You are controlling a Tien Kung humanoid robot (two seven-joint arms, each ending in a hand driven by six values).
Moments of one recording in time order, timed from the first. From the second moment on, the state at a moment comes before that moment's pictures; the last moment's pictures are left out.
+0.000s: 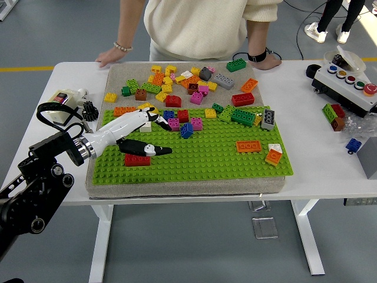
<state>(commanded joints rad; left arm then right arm) -0.49 0.18 -1.24 -1.12 2.07 -0.25 -0.40 0.13 -0.10 1.42 0.18 -0.51 -0.21 -0.03</state>
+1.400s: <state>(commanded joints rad) -0.48 0.19 -1.32 -1.14 2.04 -0.24 -0.40 0.14 -0.09 1.43 0.18 -0.51 -0.22 -0.03</state>
